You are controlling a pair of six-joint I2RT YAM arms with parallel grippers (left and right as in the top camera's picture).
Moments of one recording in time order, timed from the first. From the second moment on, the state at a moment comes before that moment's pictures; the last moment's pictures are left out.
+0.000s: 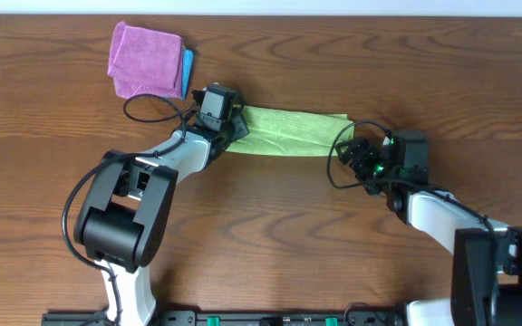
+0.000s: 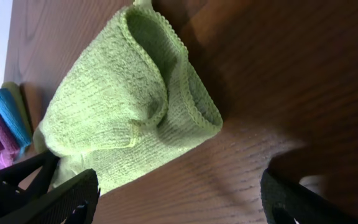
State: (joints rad) left arm -0.36 2.01 1.11 -0.01 0.04 -0.75; right arm 0.05 1.61 0.58 0.17 -0.36 0.90
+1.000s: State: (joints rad) left arm -0.36 2.01 1.12 -0.06 0.04 -0.75; right arm 0.12 1.89 0.59 0.68 -0.25 0.85
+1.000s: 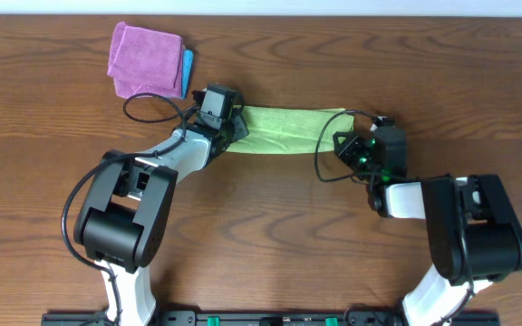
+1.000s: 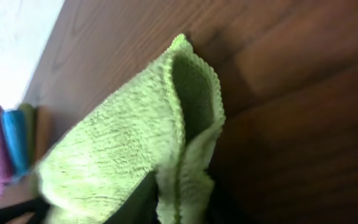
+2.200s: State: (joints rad) left arm -0.36 2.01 1.13 -0.08 0.07 -0.74; right arm 0.25 1.61 0.76 0.31 -0.15 0.35
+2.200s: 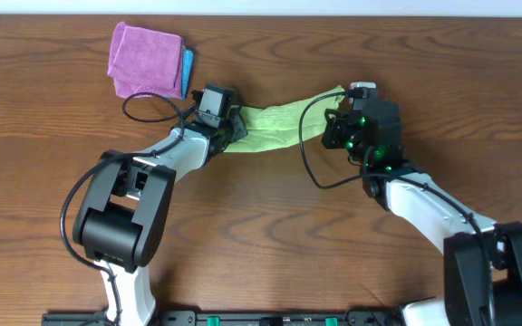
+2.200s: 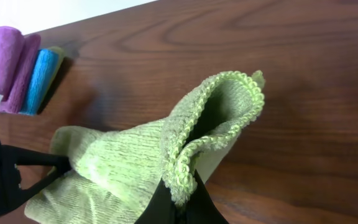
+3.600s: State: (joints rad) left arm -0.19 1.72 1.14 -0.36 0.02 -0.61; right arm 0.48 1.69 0.99 0.13 -0.11 0.22
